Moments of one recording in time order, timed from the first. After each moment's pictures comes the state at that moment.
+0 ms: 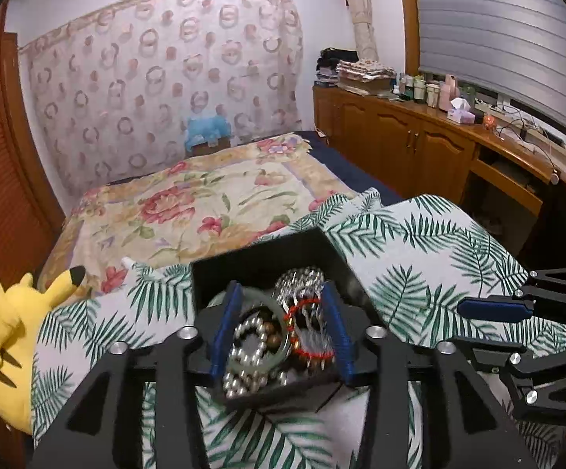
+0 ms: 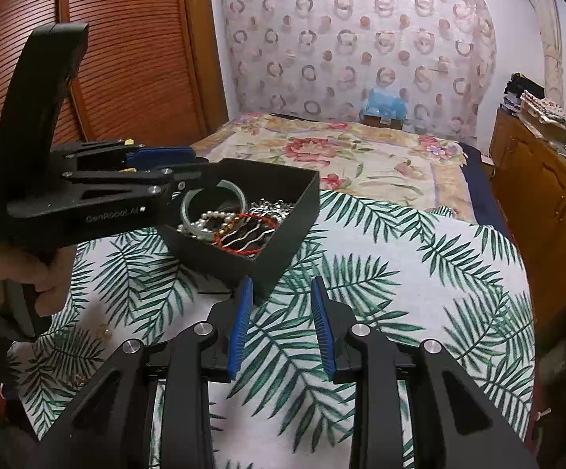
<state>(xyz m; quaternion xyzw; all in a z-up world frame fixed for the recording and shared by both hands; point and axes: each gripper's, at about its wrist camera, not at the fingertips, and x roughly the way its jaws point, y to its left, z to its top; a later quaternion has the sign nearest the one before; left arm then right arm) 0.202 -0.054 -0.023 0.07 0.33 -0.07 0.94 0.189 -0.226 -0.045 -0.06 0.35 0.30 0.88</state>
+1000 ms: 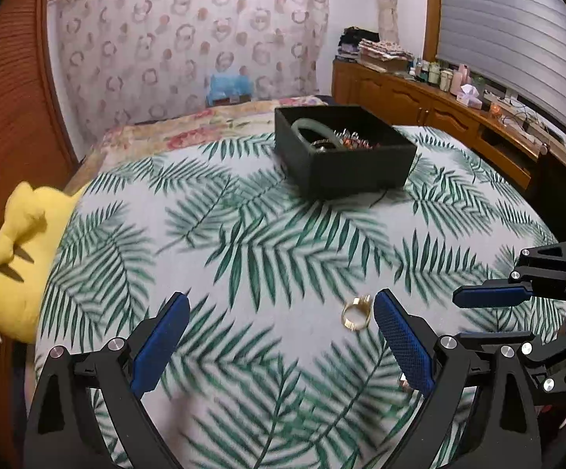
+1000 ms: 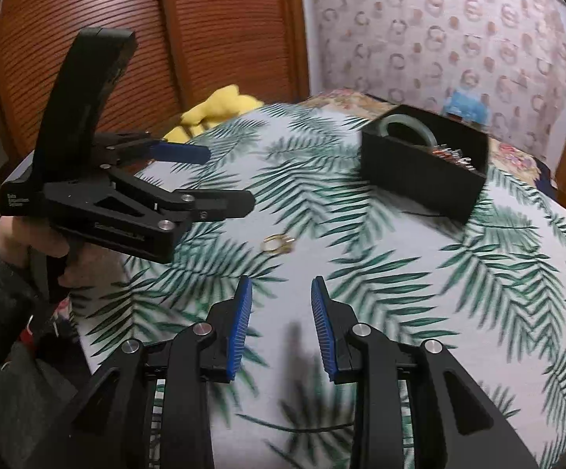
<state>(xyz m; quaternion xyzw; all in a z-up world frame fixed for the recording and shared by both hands) 0.062 0.037 -0.082 0.02 0.38 -0.06 0.92 0.056 -0.135 -0.081 -0.12 0.36 0.42 0.82</state>
